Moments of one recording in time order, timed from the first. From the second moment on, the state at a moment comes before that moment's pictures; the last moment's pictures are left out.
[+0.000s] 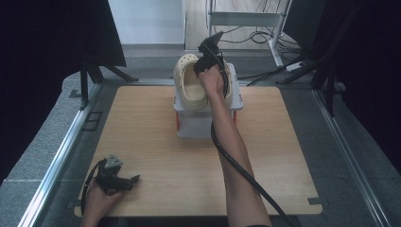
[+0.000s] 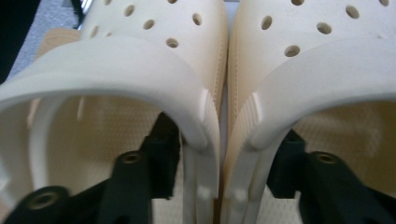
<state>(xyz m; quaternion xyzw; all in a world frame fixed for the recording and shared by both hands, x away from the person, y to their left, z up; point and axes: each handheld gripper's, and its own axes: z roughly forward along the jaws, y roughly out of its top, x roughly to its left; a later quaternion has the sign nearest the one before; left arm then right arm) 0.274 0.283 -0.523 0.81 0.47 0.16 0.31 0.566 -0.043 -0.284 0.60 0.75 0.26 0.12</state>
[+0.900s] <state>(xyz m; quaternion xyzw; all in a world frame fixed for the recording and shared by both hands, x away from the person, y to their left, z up) 0.274 0.283 -0.523 0.81 0.47 0.16 0.31 0.514 -0.059 -0.264 0.44 0.84 0.28 0.15</state>
